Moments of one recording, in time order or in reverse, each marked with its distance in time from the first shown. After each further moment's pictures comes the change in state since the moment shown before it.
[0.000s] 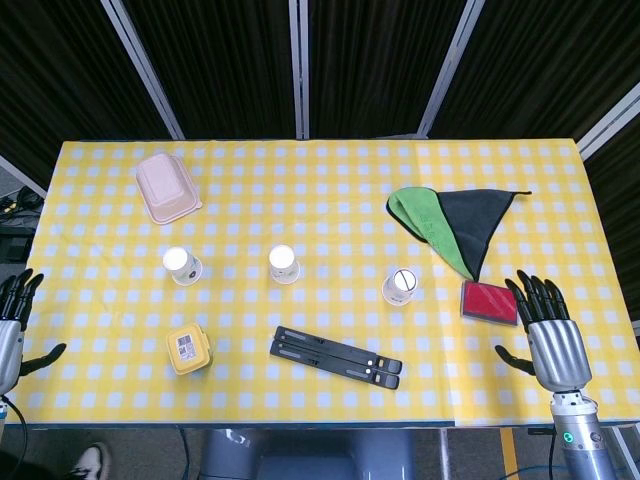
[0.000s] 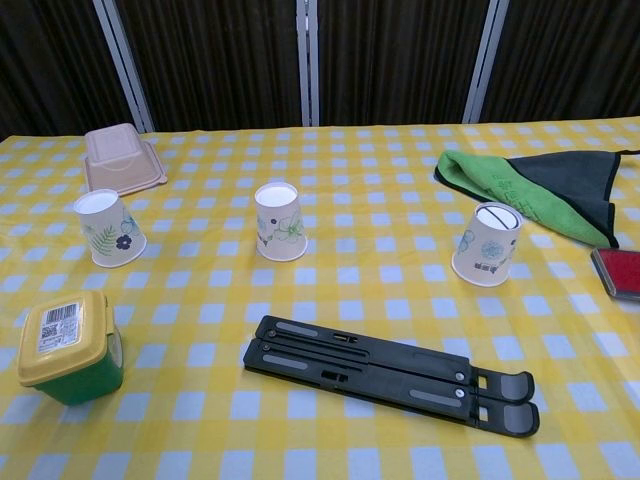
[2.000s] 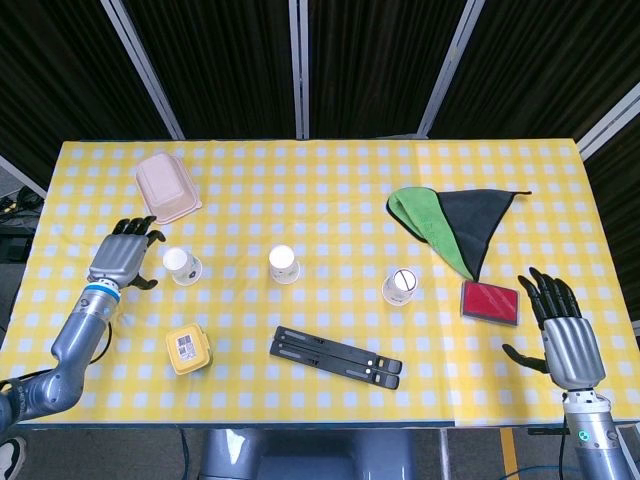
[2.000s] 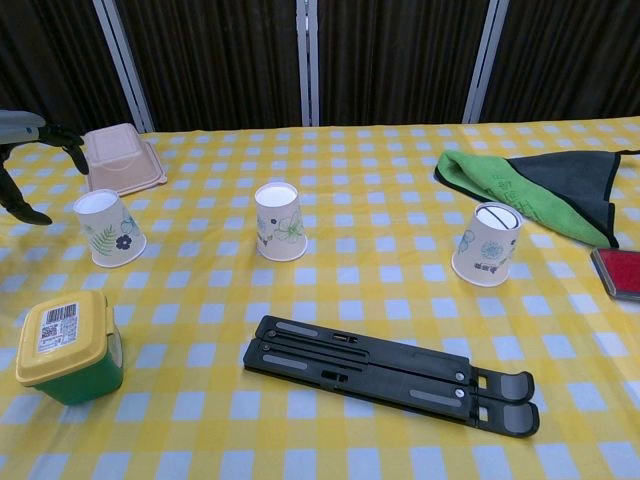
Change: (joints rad) left arm -0.625 -0.089 -0.157 0.040 -0.742 -0.697 0.453; right arm 0.000 0.053 0.007 -0.011 0.029 -0.025 0.149
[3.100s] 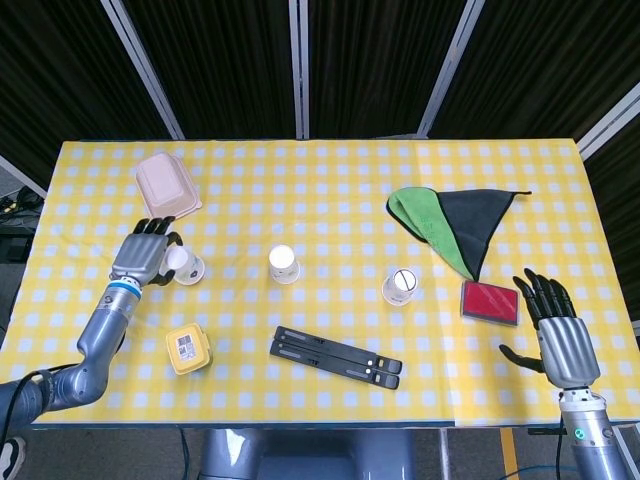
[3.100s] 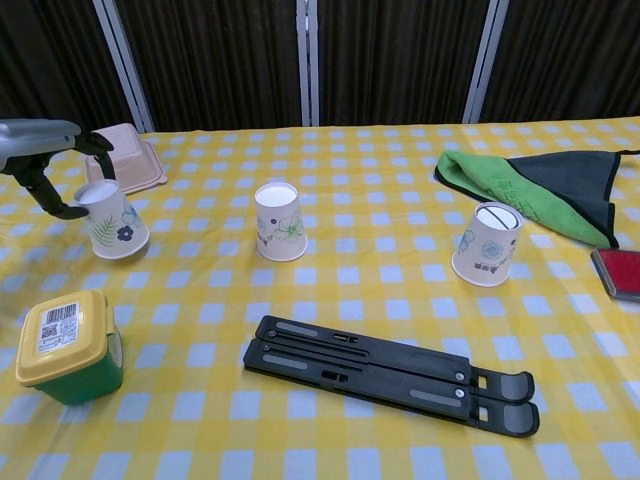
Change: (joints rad) left arm -0.074 -0.067 0.052 0.035 -0.019 0.053 -0.029; right arm 0.007 -0.010 -0.004 0.006 0.005 -0.016 -0.012
